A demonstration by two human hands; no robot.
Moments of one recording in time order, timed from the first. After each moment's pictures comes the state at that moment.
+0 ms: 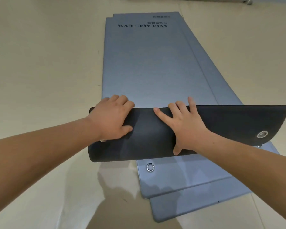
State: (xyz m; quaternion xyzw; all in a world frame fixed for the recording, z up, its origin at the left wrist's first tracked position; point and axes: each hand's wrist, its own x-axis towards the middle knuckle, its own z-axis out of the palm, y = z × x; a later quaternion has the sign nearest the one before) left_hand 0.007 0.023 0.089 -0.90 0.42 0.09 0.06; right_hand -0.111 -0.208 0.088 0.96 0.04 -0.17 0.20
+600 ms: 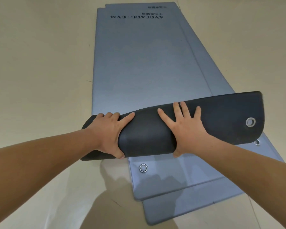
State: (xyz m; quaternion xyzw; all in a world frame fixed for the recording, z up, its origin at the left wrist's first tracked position) left_hand 0.001 0.010 0.023 -0.88 0.41 0.22 0.10; right_hand -0.115 -0.237 0.052 0.95 -0.03 -0.26 0.16
